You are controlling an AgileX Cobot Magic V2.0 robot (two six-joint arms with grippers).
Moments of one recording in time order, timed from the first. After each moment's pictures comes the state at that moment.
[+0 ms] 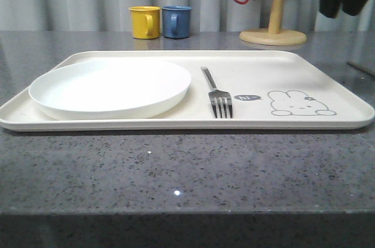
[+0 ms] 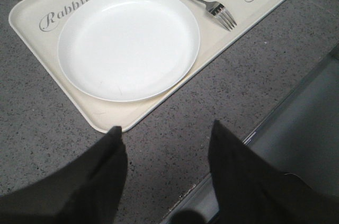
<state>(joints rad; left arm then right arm) -0.79 0.68 -0.89 0.10 0.97 -0.03 0.27 1.63 -1.56 -0.09 1.24 0.19</state>
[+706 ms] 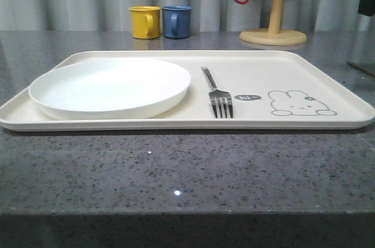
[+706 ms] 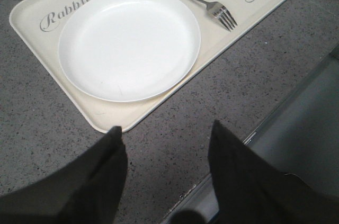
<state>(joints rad) -0.79 0.68 -0.89 0.10 0.97 -0.03 0.02 1.72 -1.45 -0.07 1.23 0.05</state>
